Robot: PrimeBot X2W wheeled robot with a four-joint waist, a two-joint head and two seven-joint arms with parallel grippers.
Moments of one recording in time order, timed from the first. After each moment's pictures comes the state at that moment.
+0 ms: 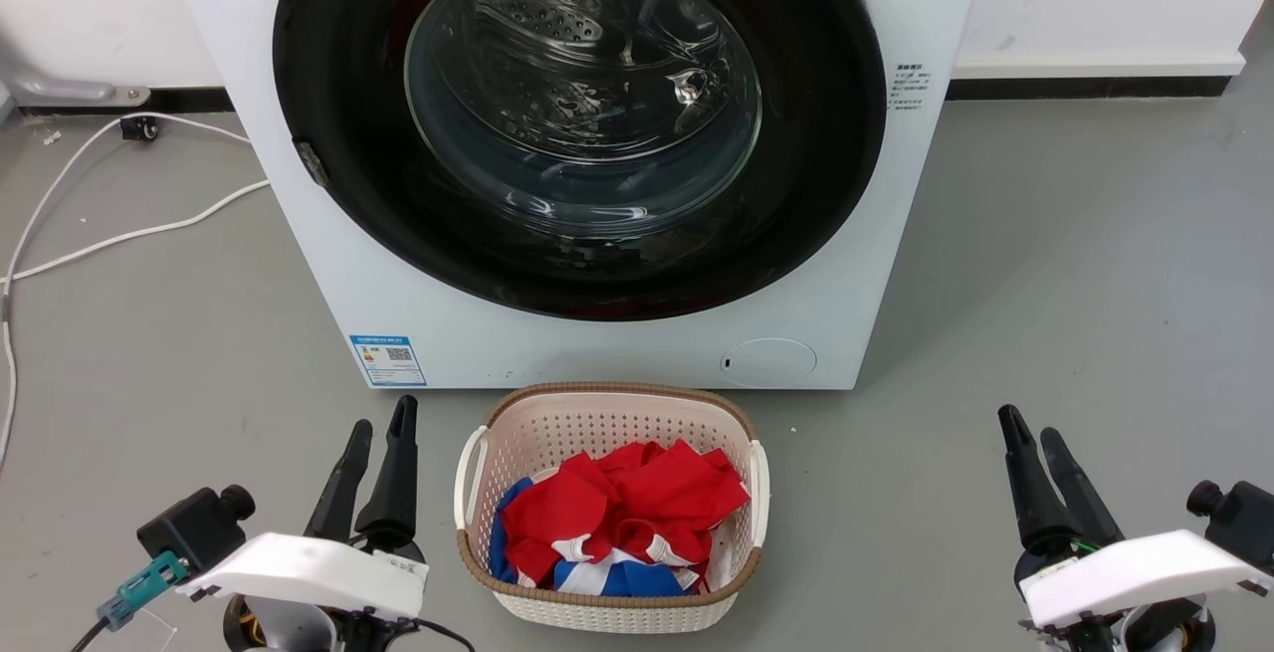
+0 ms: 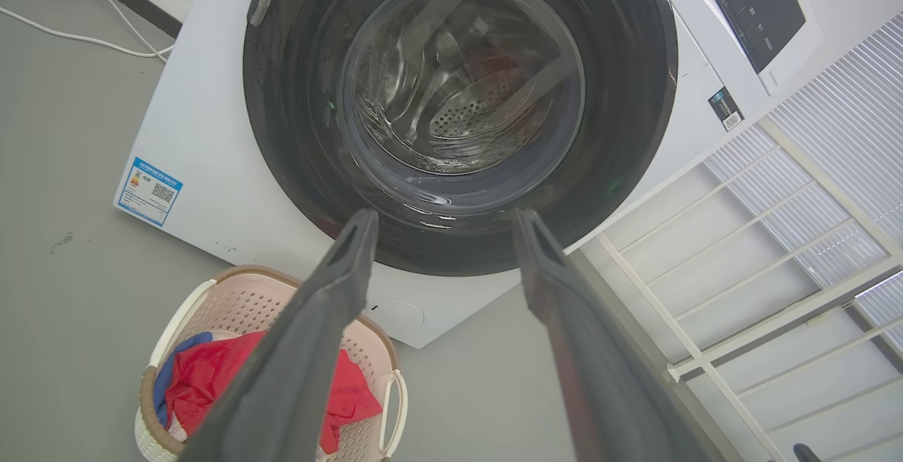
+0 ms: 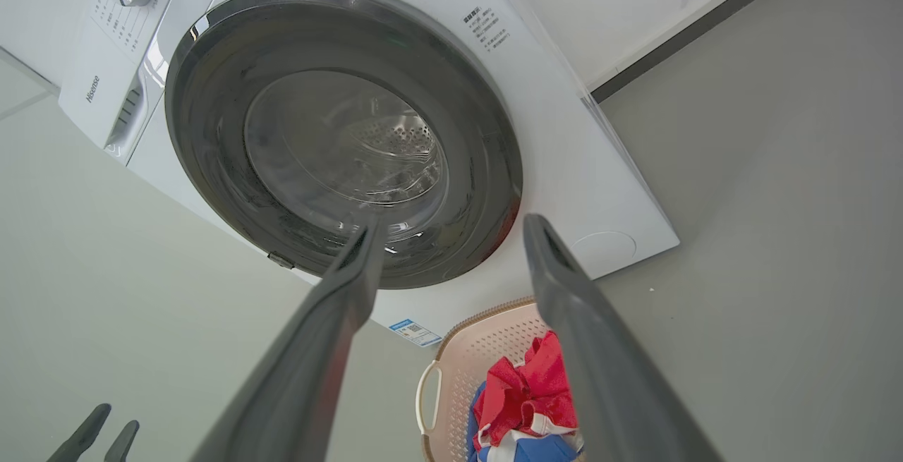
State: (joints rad) left arm -0.05 0.11 -0.04 0.13 -0.87 -0.13 -0.07; right arm 0.00 -0.05 -0.02 0.10 0.80 0.13 0.00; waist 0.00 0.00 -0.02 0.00
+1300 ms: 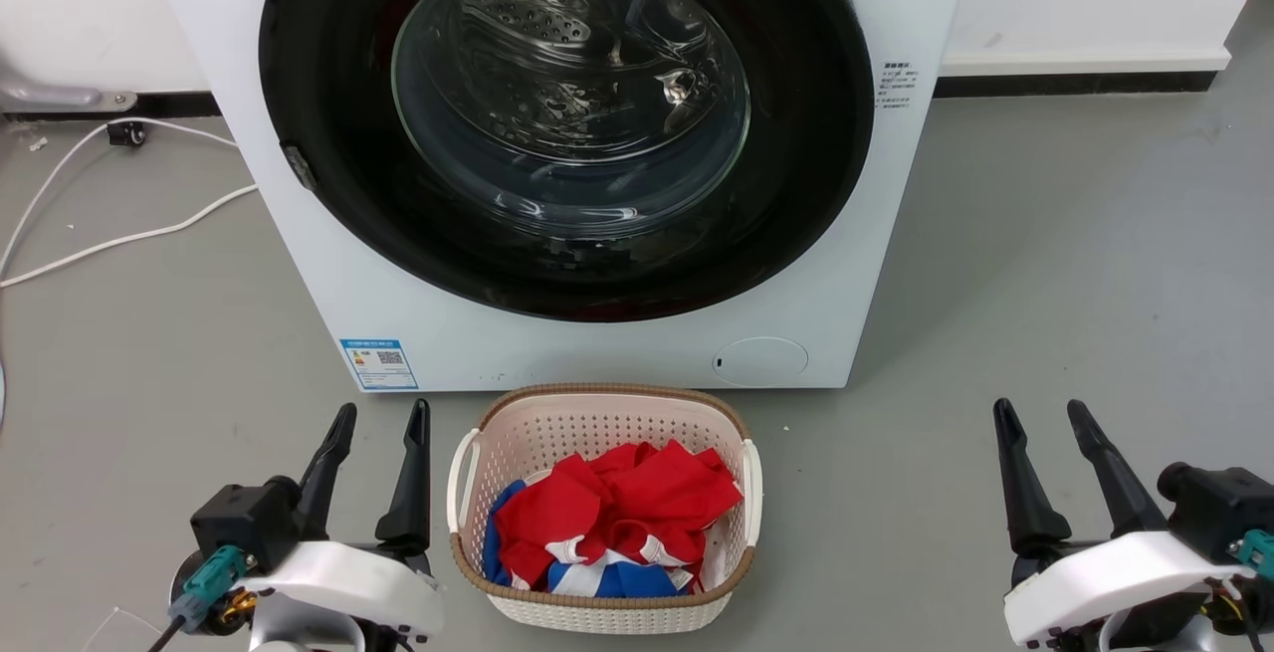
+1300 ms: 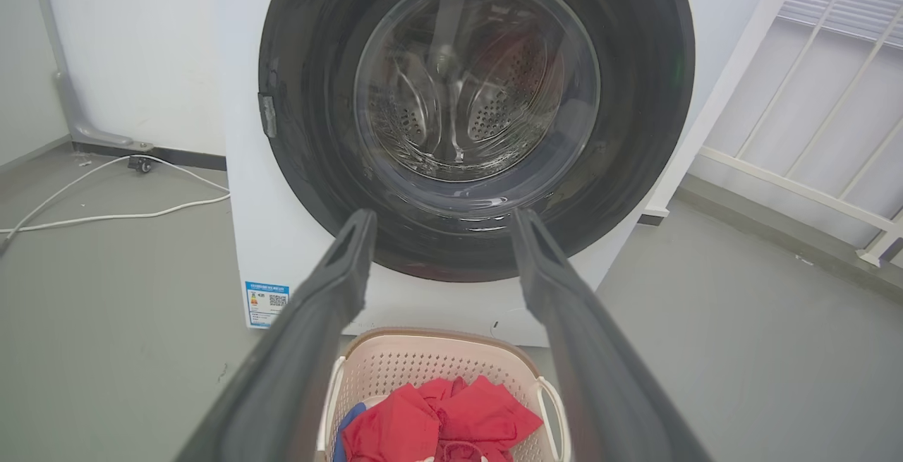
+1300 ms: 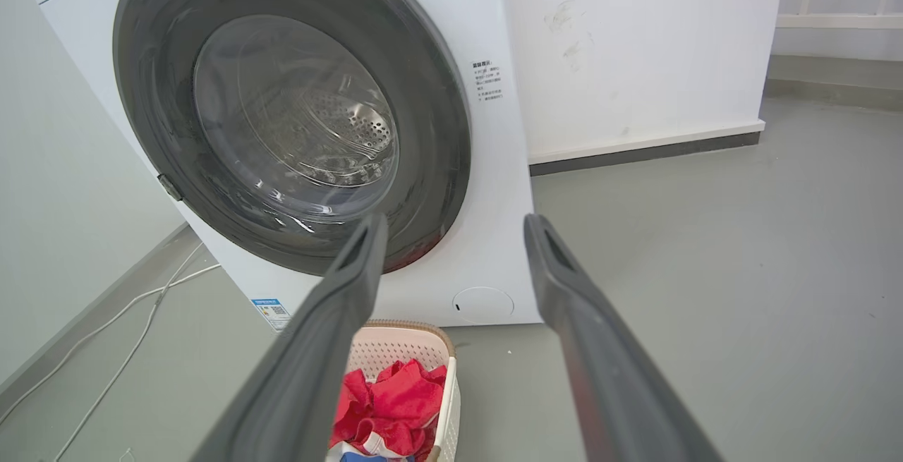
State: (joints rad) left arm -0.05 0.16 -0.08 0.14 -0.40 -0.09 -0.18; right arm 0.03 -0.05 -0.03 -0.01 0.29 0.13 -0.02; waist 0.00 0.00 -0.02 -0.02
